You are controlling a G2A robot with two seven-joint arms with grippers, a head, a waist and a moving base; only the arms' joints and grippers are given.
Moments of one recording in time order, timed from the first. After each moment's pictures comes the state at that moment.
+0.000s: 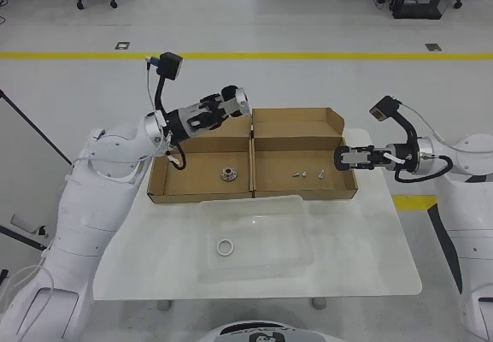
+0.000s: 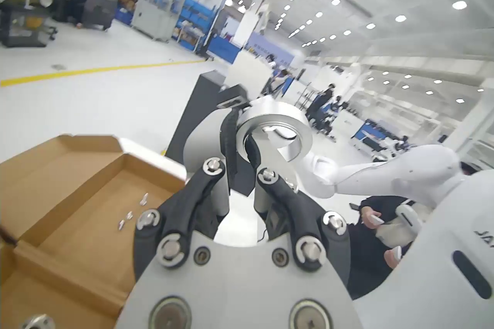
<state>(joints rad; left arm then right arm) 0.94 -1.14 -1.18 -1.56 -0.03 -0.52 -0.77 -1.08 -1.01 1.51 -1.44 0.31 -0.28 1.54</state>
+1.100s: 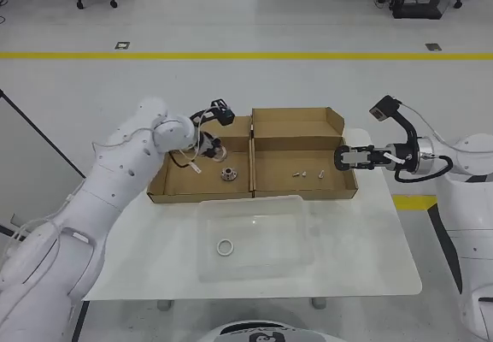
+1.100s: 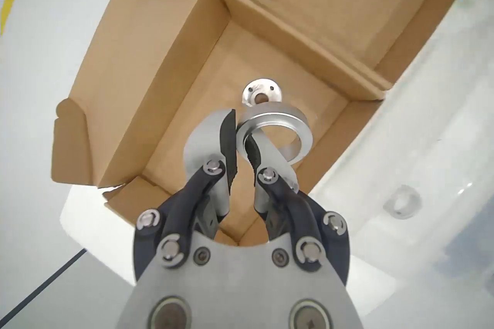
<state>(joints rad) 0.54 -1.23 -0.68 -1.01 0.85 -0.55 -1.05 -1.08 -1.01 1.51 -1.44 0.31 -0.28 1.54</state>
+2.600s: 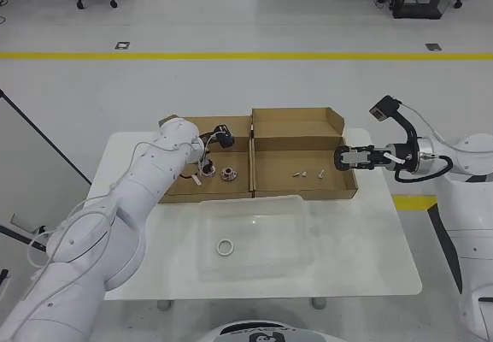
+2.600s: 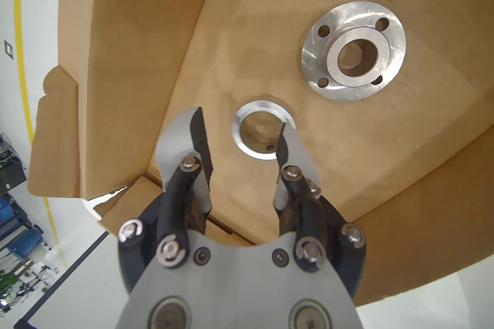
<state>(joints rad) 0.43 -1.47 -0.44 -0.43 1.11 -0.60 -0.72 -1.08 -1.01 1.51 -1.44 0.31 -0.28 1.54</state>
